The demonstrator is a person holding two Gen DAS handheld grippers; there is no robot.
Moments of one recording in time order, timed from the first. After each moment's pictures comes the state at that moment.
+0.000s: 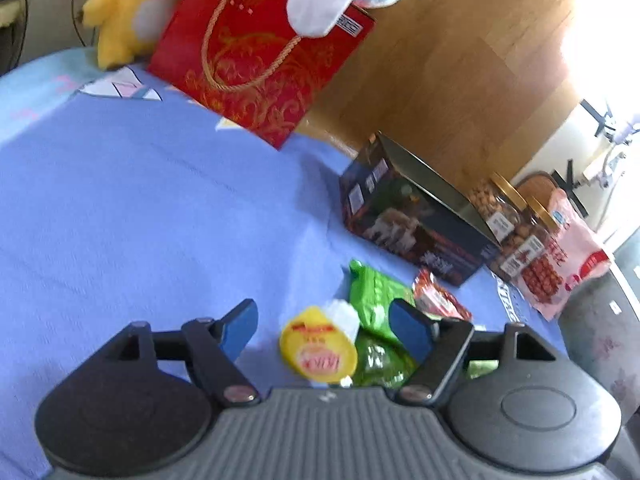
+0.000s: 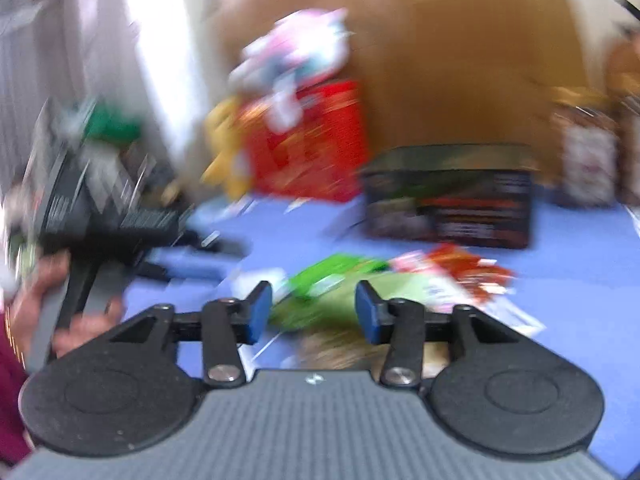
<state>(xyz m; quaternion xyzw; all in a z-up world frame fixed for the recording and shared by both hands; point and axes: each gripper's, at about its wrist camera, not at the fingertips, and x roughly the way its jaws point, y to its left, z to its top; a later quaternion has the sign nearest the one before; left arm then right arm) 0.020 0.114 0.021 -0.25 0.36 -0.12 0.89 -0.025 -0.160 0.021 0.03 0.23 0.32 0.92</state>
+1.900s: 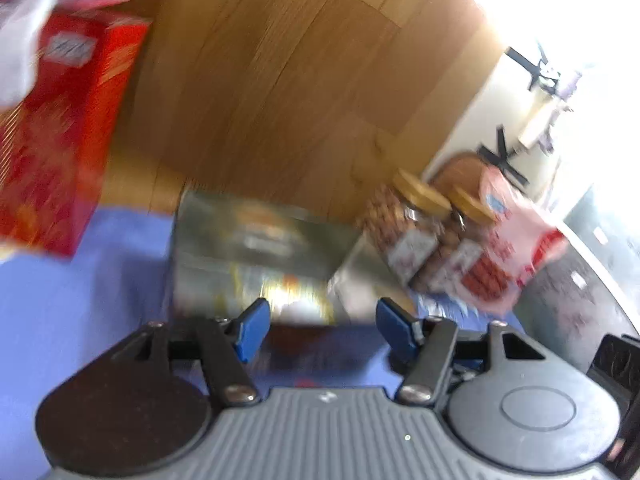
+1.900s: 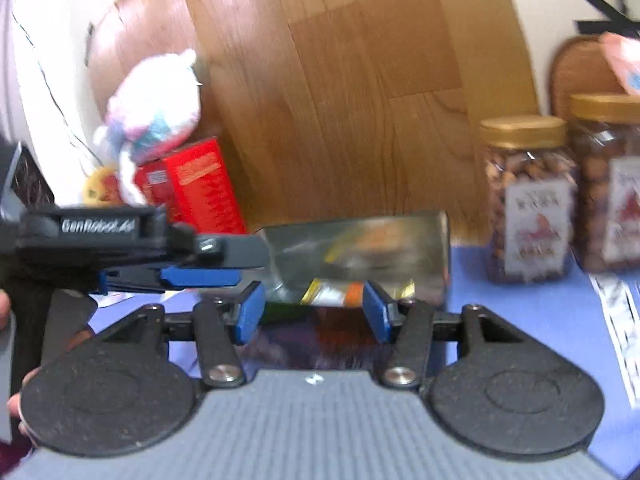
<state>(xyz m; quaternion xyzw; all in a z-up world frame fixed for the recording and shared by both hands) 0.158 0.007 0.061 -0.18 0.34 -0.26 0.89 0.088 -0.257 0.039 0.14 0.22 0.21 0.94</state>
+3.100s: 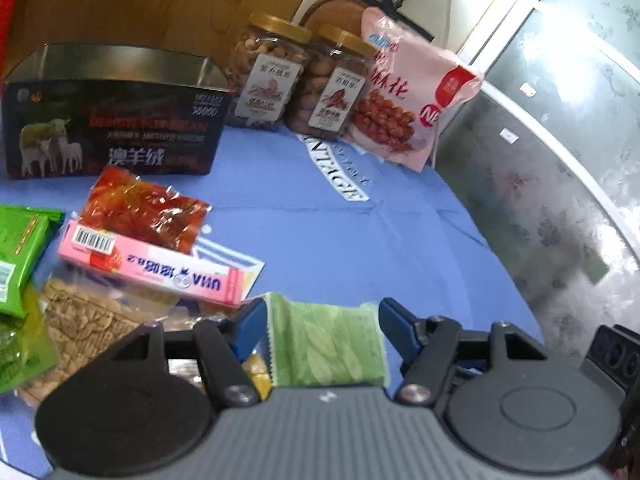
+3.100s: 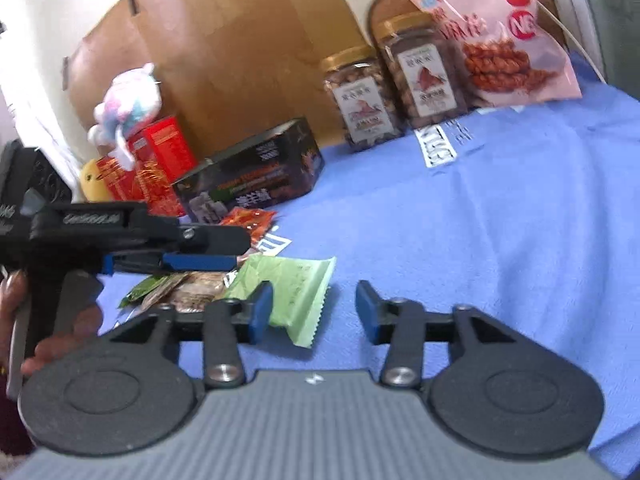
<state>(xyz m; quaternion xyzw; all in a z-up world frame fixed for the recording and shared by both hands) 0.040 -0.119 0.024 -0.10 0.42 -0.35 0.83 -0.078 -0.329 -0.016 0.18 0.24 0.13 0.95</state>
